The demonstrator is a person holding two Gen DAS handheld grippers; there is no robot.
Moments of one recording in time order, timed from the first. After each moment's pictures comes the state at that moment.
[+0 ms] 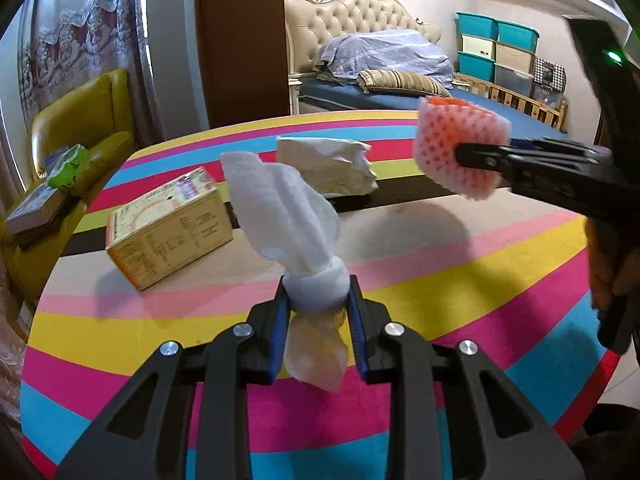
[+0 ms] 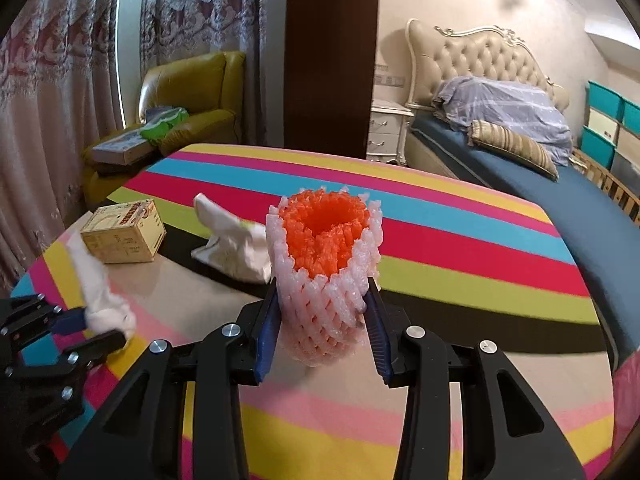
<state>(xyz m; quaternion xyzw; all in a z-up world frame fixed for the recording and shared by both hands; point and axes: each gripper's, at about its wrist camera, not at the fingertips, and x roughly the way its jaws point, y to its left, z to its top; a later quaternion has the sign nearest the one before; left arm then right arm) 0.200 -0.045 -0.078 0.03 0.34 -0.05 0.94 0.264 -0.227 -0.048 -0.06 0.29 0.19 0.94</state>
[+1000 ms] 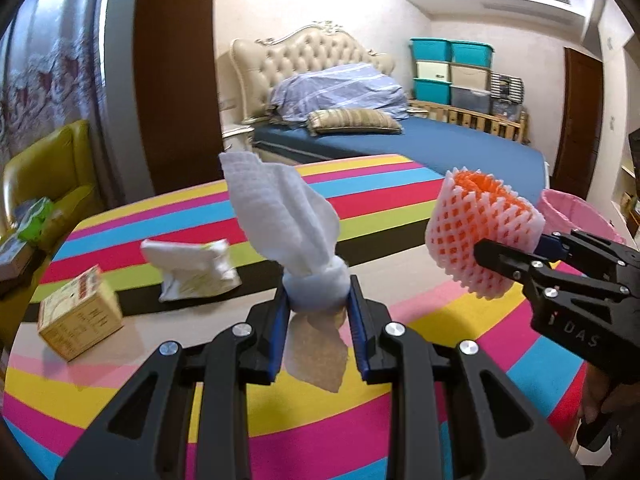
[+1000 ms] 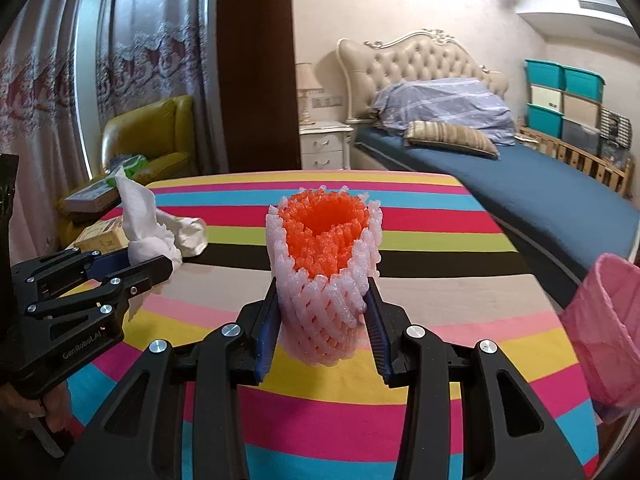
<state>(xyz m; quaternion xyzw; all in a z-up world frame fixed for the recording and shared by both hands) 0.220 -0.175 -0.037 0.05 0.26 -0.12 0.96 0.199 -0.333 -0.049 0.00 0.25 0.10 0.96</state>
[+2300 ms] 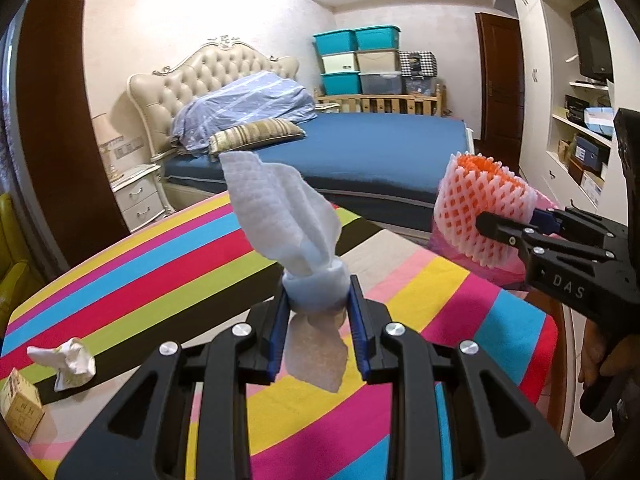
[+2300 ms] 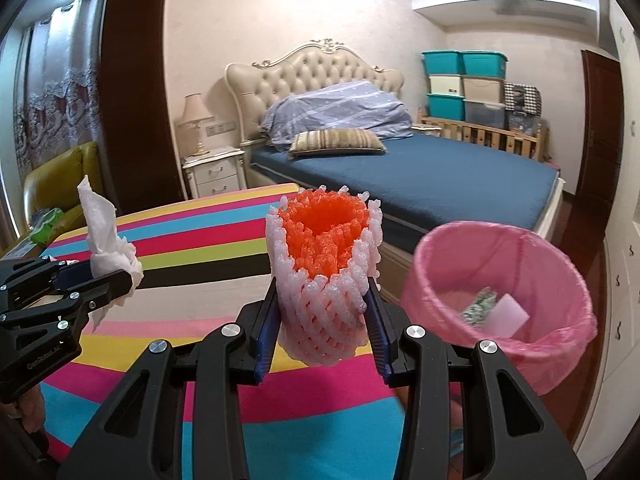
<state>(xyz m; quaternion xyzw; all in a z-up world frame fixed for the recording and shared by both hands) 0.231 -0.342 -0.030 0.13 0.25 -0.26 0.93 0.161 -0.522 -0.053 0.06 0.22 -0.06 0.97</state>
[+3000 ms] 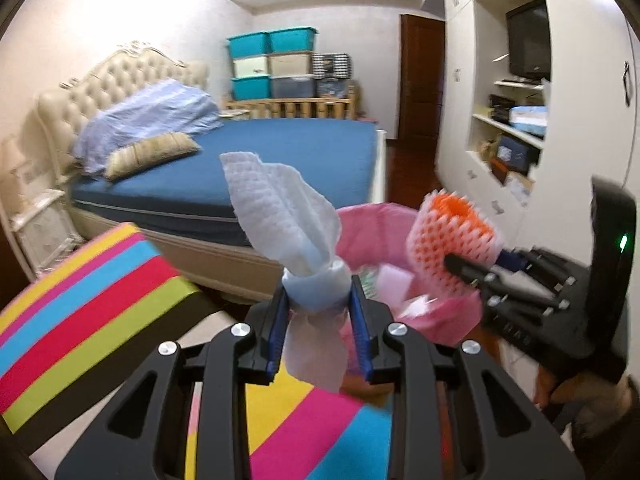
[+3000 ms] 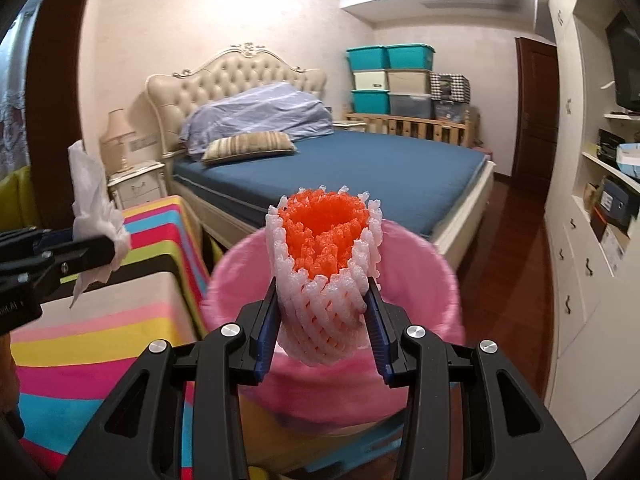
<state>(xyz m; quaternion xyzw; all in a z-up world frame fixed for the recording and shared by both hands) 0.254 -0.521 -0.014 0.11 0.25 -0.42 0.86 0.134 -0.664 -0.072 0.07 0.23 -0.19 0.95</state>
